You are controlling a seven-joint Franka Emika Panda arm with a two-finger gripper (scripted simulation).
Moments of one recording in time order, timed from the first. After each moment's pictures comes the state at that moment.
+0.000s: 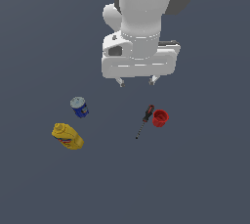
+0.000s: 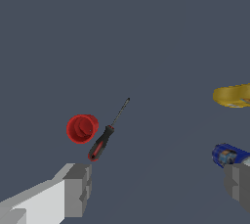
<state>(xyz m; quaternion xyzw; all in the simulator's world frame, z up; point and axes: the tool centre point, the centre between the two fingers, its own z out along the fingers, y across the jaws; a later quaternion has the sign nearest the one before) 0.014 0.038 0.322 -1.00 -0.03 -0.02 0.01</state>
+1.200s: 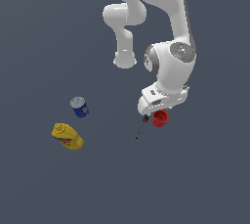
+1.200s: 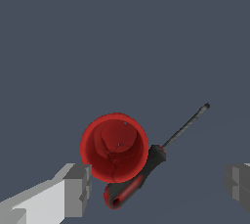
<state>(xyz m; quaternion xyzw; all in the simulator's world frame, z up) -0.001 0.149 0.139 -0.99 -0.17 0.00 0.00</state>
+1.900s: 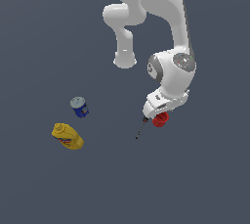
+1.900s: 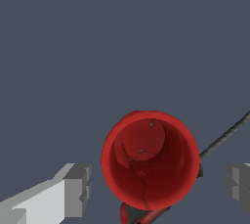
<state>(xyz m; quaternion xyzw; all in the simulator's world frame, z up) -0.017 0.175 0.097 -0.98 -0.20 0.00 0.00</state>
